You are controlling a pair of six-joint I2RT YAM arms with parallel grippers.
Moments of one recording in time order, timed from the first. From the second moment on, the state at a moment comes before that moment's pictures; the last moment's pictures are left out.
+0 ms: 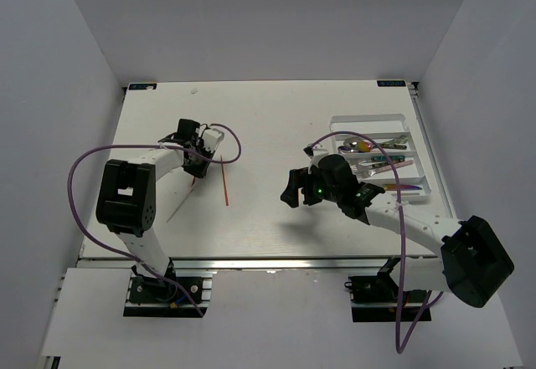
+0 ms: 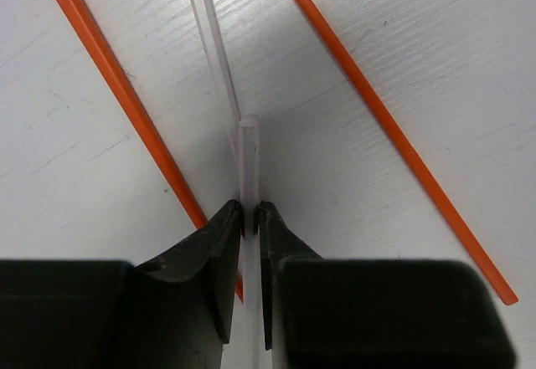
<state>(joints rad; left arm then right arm) -0.17 1.77 1.06 -0.40 0.11 0.35 0.74 1.25 0.67 -0.03 -0.15 0.43</state>
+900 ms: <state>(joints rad) -0.17 1.72 1.12 -0.46 0.14 0.28 0.74 1.28 0.67 0.00 -0.15 0.44</state>
